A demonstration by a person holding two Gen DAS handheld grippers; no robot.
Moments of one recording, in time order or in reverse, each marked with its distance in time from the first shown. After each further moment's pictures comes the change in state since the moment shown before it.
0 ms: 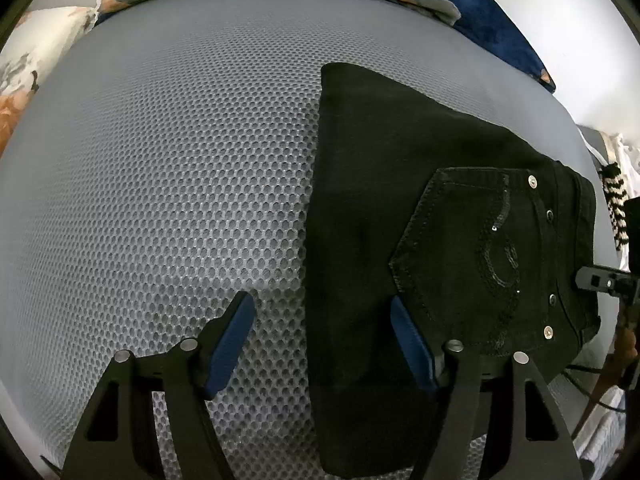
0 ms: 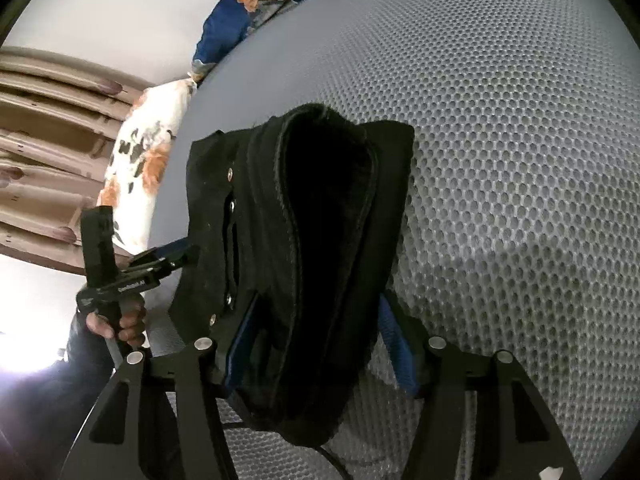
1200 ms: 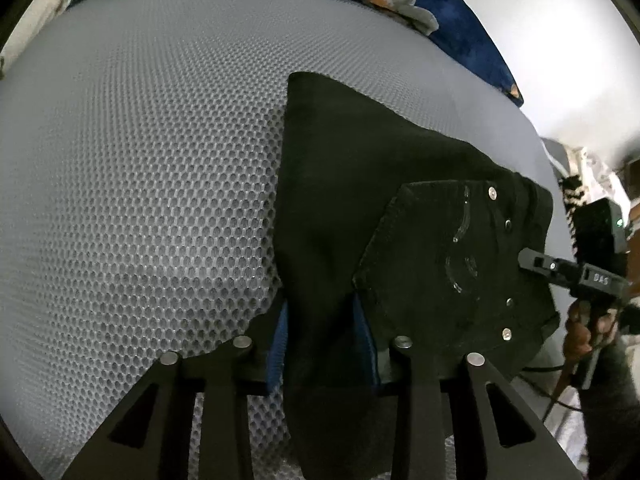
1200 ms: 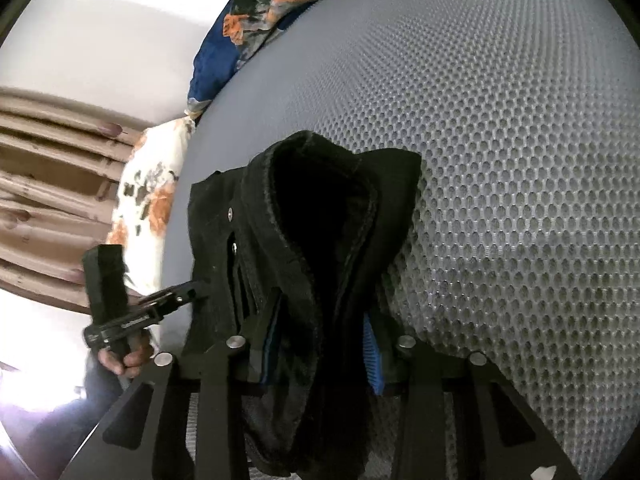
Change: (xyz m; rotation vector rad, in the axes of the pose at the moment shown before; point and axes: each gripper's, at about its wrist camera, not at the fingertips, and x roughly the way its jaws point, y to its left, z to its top) left arm 0.004 -0.002 0.023 -0.010 0.011 -0.178; right arm 0.013 0.003 0.020 0.068 -0.099 0.016
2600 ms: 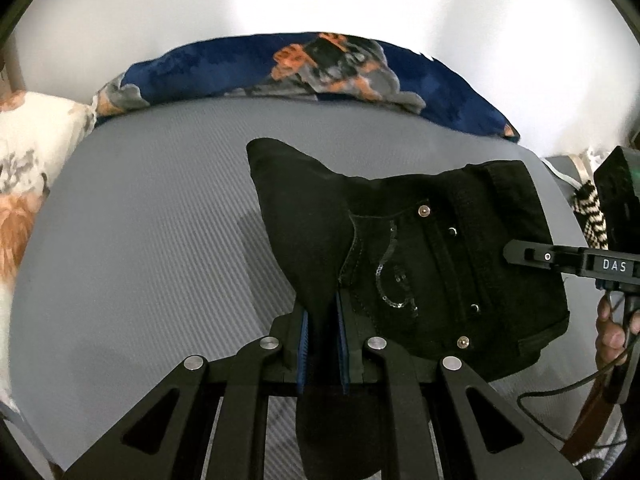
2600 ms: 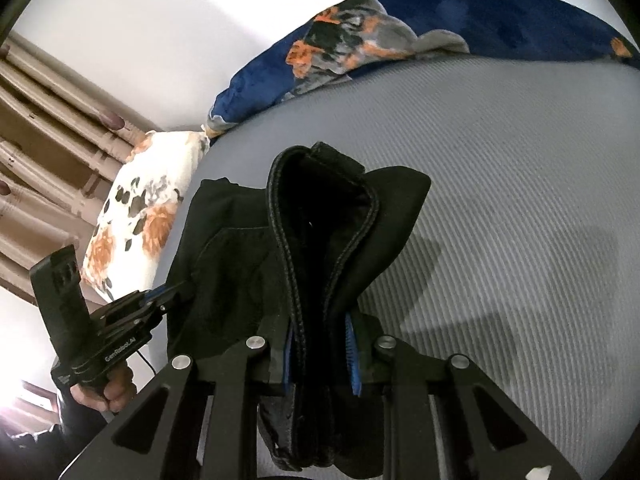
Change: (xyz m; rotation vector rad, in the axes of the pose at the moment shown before) left arm -0.082 -0.006 0.035 0.150 -0.264 0.153; right arm 0.014 0.127 0.051 -0.141 -0.121 -0.119
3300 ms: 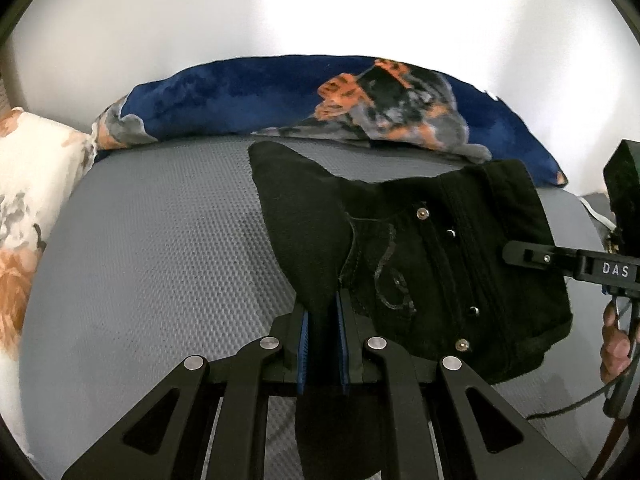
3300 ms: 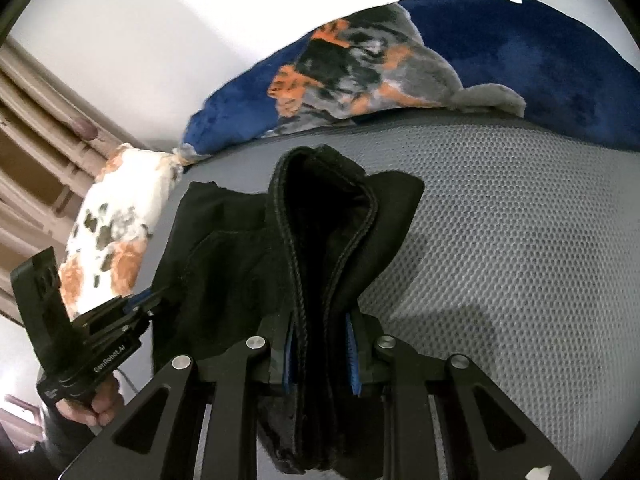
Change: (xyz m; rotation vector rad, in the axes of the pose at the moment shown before) left arm 0.071 0.053 0.098 -0.032 -0.026 0.070; right arm 0.077 0.000 0.116 -0.040 -0.003 -0.083
